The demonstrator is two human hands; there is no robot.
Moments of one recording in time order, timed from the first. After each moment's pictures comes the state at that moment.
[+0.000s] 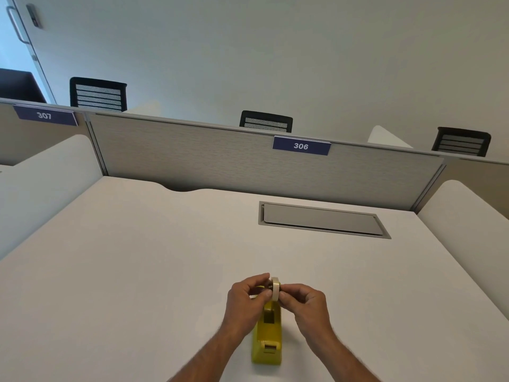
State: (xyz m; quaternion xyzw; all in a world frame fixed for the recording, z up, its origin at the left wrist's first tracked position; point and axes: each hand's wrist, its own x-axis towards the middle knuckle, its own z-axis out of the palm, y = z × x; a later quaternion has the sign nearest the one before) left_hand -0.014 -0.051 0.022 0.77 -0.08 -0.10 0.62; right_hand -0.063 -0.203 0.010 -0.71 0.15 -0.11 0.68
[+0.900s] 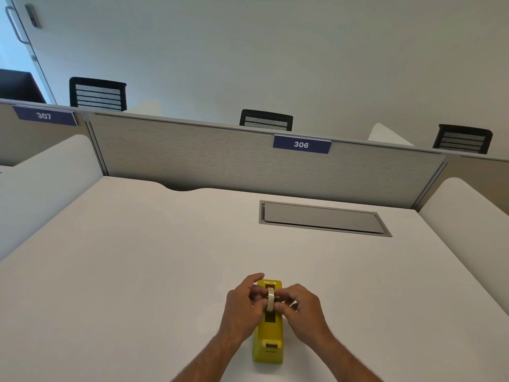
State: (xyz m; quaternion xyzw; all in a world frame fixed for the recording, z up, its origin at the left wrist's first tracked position) left_hand -0.012 -0.043 0.002 0.83 -0.14 -0.07 0.53; right_hand -0.063 -0.200 0.009 -0.89 0.10 -0.08 0.43
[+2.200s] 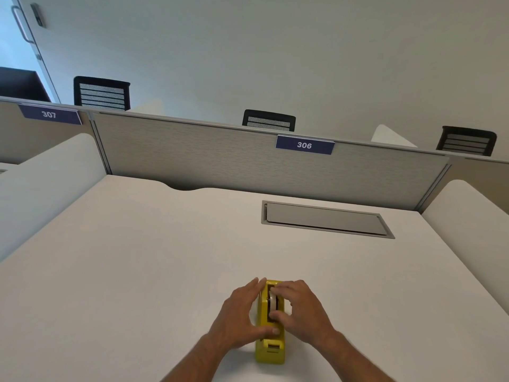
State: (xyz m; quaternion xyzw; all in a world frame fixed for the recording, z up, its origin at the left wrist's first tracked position) left_hand -0.005 -0.020 -0.029 0.88 -0.28 -0.12 0.37; right_hand -0.056 -0.206 0.013 -0.97 -0.02 -0.05 0.24
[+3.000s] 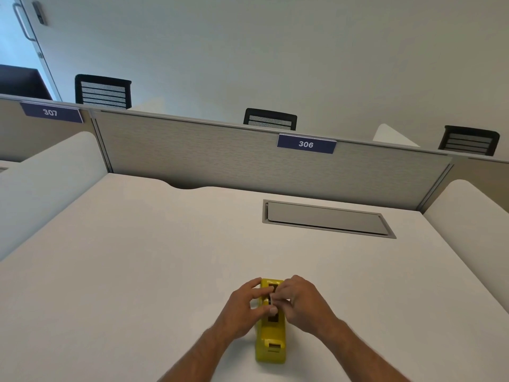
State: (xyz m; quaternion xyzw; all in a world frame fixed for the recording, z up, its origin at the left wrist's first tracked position) left_hand 0.002 -0.031 -0.015 0.83 -0.21 -0.16 0.49; right_hand -0.044 -0.210 0.028 -0.97 -0.12 -0.05 0.21
